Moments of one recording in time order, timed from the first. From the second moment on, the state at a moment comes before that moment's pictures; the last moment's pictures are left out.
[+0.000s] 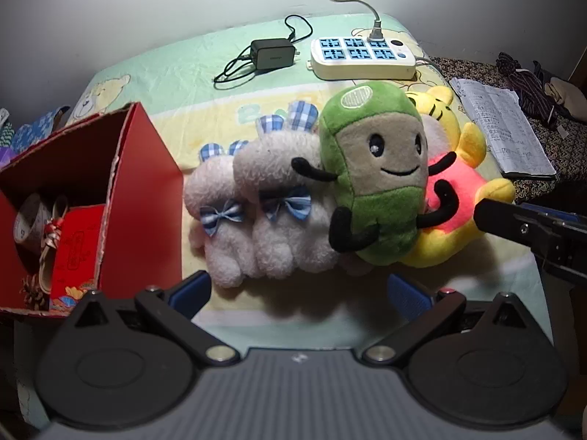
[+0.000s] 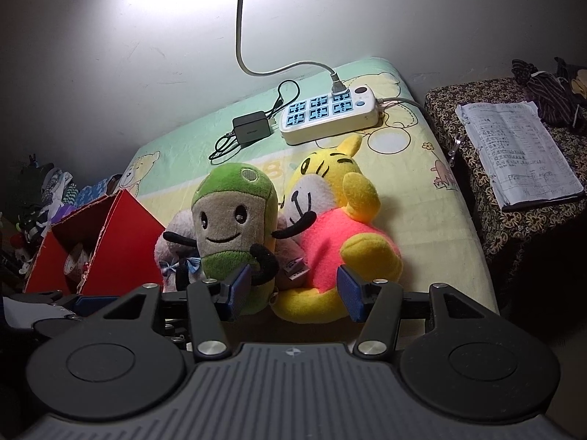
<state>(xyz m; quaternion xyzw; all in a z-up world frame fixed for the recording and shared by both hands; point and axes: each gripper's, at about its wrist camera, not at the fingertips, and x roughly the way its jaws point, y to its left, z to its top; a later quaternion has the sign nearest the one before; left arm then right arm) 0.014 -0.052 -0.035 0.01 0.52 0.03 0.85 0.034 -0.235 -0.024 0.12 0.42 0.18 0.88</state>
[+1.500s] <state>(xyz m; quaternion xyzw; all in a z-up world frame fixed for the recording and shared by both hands) 0.061 -0.066 -0.040 -0.04 0.49 -0.11 0.86 0.096 -0.224 -0.041 0.20 0.45 0.31 0.81</state>
